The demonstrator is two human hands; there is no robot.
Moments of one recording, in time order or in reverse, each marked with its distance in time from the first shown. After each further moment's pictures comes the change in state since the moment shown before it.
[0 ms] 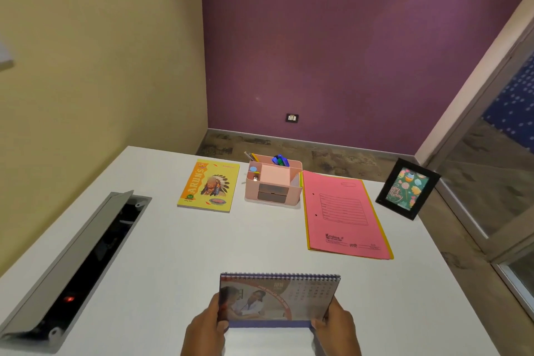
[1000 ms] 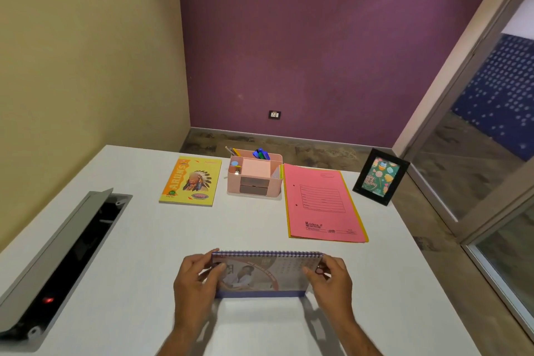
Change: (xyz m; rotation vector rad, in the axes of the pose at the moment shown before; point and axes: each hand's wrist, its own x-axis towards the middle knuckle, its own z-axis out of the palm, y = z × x) left_hand 0.017 0.039 0.002 -0.553 0.392 0.256; right_hand -0.004 -0.008 -0.037 0.463 0.386 -0.227
